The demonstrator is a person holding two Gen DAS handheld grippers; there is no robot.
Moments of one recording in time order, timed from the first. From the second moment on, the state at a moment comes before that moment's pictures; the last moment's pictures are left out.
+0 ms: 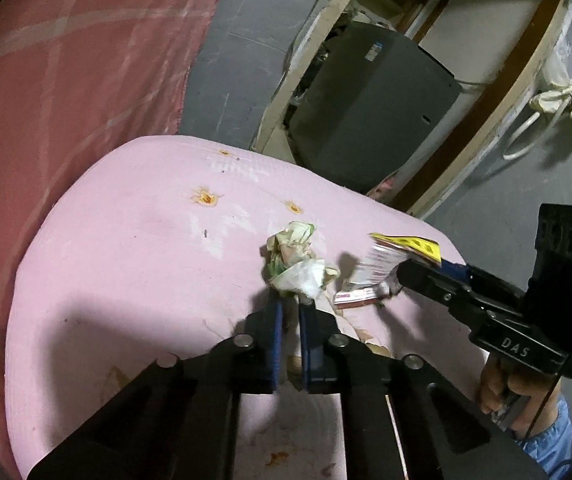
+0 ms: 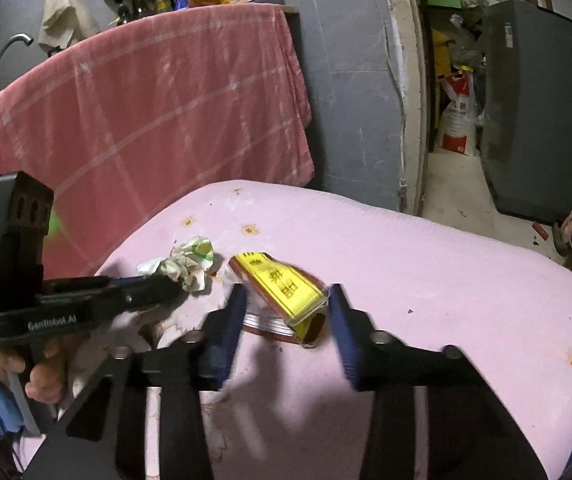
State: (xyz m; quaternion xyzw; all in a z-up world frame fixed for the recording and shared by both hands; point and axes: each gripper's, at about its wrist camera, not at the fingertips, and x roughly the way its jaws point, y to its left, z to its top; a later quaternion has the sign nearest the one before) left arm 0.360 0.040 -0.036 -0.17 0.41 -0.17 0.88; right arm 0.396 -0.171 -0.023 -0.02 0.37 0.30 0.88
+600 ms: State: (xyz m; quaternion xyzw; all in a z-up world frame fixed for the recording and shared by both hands) left arm 0.348 0.042 -0.035 -0.18 0.39 -0.15 0.89; right arm 0.388 -0.185 -0.019 -0.01 0.37 0.29 0.88
